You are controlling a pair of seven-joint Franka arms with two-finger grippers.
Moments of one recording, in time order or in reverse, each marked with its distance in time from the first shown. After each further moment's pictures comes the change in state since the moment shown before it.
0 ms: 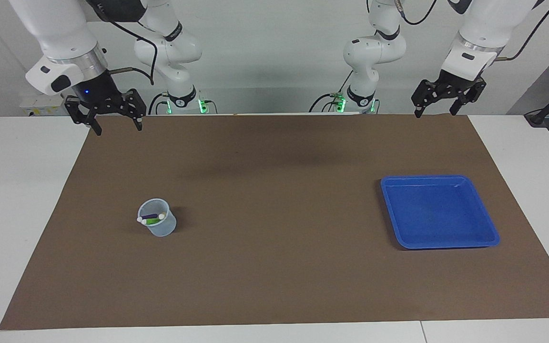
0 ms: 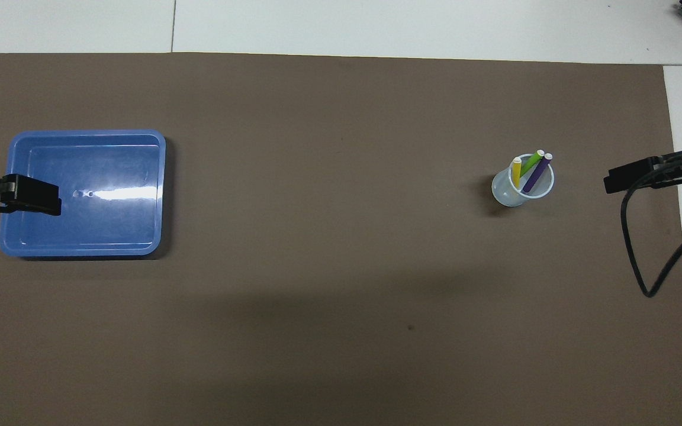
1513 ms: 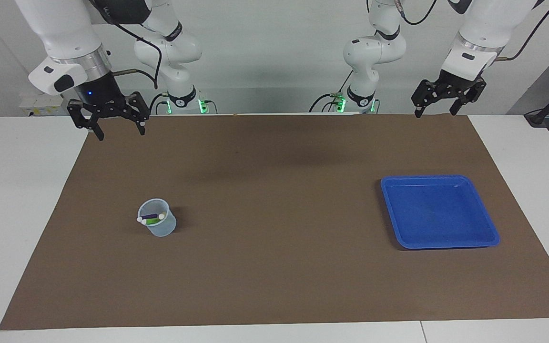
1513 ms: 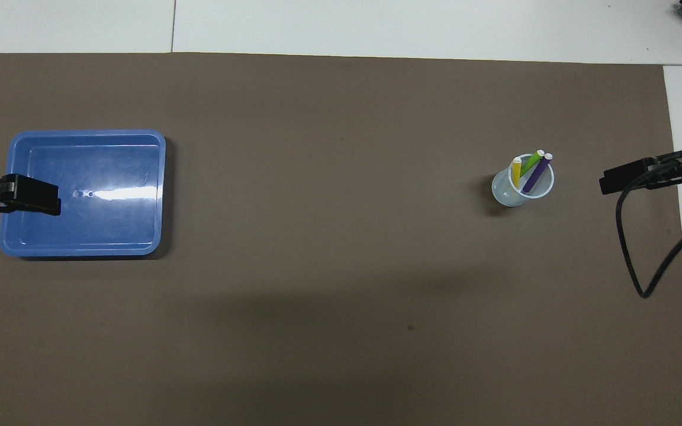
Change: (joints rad) left arm 0.000 0.000 0.000 0.000 0.000 0.000 0.000; right arm 0.014 0.001 0.007 -0.026 0.008 0.097 0.001
